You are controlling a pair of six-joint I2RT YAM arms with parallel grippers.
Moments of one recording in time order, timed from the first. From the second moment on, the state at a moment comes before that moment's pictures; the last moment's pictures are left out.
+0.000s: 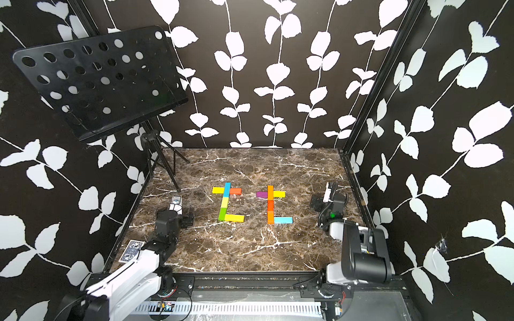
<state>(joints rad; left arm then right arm) -0.24 0.89 0.16 0.28 -0.40 0.11 -0.13 1.46 0.41 0.54 -0.08 0.03</state>
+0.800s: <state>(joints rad) -0.06 1.56 0.39 0.80 -0.04 0.18 0.00 1.52 0.43 0.66 0.06 -0.08</state>
